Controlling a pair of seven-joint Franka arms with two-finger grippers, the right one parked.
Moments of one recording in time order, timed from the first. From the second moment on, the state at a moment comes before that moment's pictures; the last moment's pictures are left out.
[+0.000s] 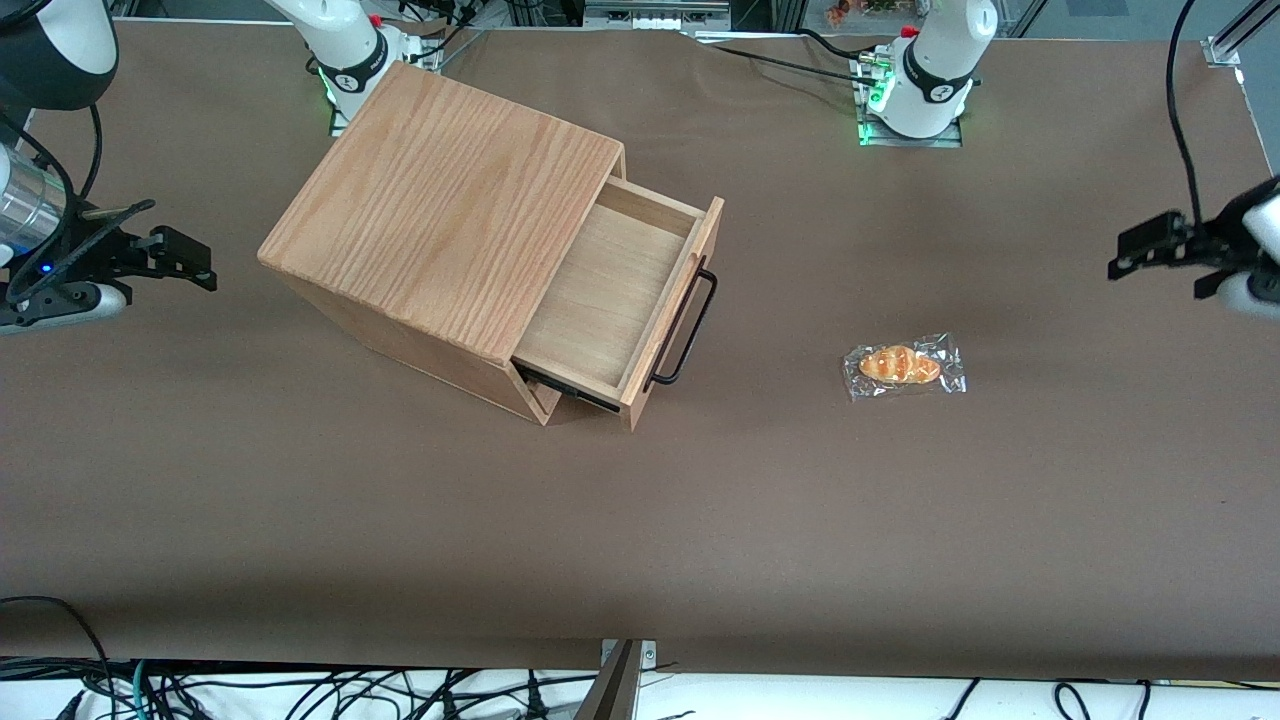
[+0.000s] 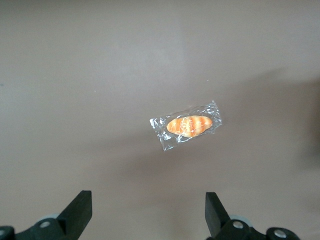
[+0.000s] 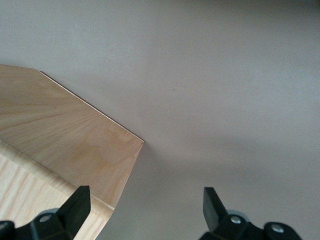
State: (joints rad) arm 0.10 0.07 -0.05 -1.50 -0.04 1.52 0.23
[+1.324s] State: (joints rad) arm 0.06 0.02 -0.05 -1.61 0.00 1.57 0.23
